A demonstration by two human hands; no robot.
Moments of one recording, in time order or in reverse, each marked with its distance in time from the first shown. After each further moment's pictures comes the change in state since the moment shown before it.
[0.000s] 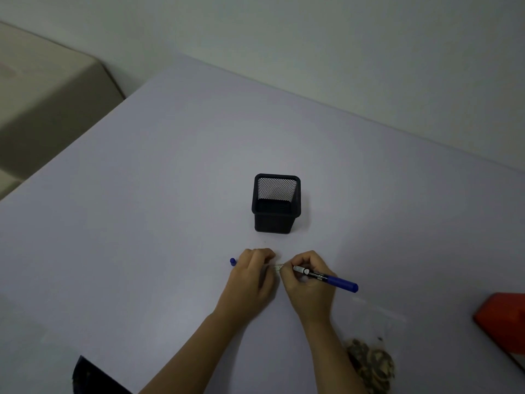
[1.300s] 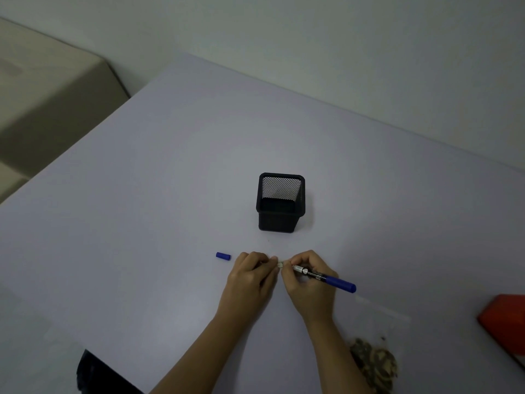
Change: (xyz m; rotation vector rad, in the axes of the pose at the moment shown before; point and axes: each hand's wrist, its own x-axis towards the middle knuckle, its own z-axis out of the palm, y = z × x) left_hand -0.005 -0.015 0.010 0.234 0.116 0.130; right_hand 0.001 0.005 0.001 -0.024 -0.040 -0.107
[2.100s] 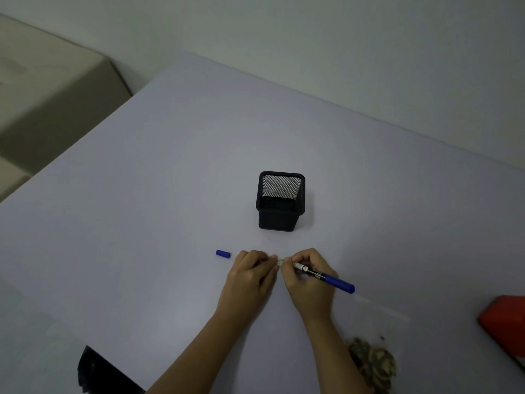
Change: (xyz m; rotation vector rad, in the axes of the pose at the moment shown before) left_hand -0.002 0.001 0.001 0.027 -0.014 -0.009; right_hand -0.001 -0.002 0.001 0.033 0.020 0.012
